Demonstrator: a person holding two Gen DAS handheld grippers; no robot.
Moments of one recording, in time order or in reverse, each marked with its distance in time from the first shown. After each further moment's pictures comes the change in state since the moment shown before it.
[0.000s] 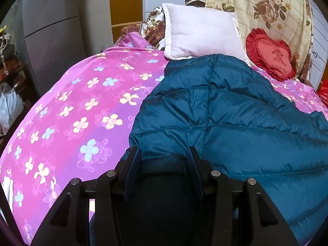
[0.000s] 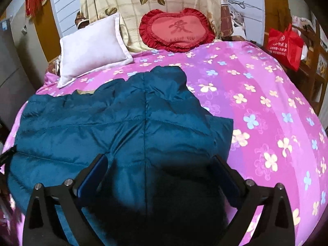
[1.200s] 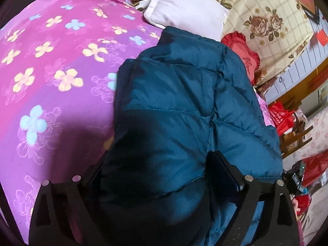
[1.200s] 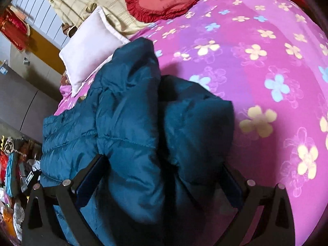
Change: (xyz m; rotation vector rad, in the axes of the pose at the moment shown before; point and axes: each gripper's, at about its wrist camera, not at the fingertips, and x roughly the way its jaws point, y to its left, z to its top) left arm 0.059 0.051 0.004 -0.224 0.247 -0.509; right arm 0.081 -0.077 0.017 0.236 0.211 0.332
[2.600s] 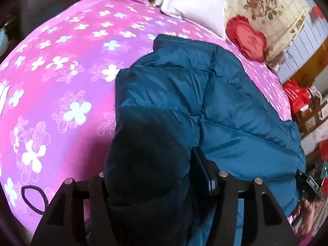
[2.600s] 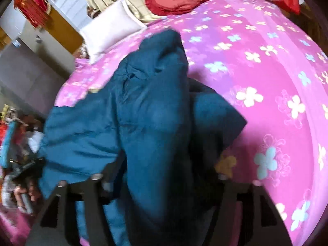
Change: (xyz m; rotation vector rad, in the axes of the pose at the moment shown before) left arm -0.126 -0.019 -0.165 0.047 0.008 0.224; right arm -0.124 0.044 -0.199 -0.083 -0.011 -0.102
